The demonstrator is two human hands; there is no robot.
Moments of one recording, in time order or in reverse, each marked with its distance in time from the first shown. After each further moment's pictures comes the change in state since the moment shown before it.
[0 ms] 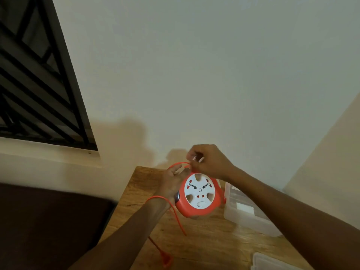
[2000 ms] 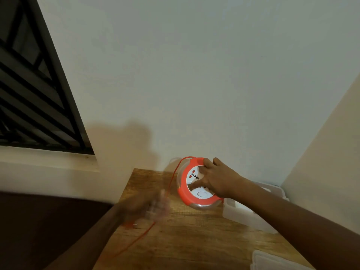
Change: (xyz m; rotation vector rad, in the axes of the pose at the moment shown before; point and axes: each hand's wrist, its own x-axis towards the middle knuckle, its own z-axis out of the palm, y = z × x) left_hand 0.015 -0.036 -0.123 0.417 -0.583 -0.292; right_hand -0.041 0.031 0.001 -1.029 -0.417 -0.296
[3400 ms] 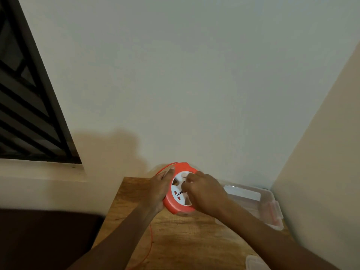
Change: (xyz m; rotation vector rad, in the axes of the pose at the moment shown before) left_hand 0.054 0.080 0.077 -0.387 0.491 0.262; right_hand -0.006 -0.041 -0.012 0.362 0.280 0.267
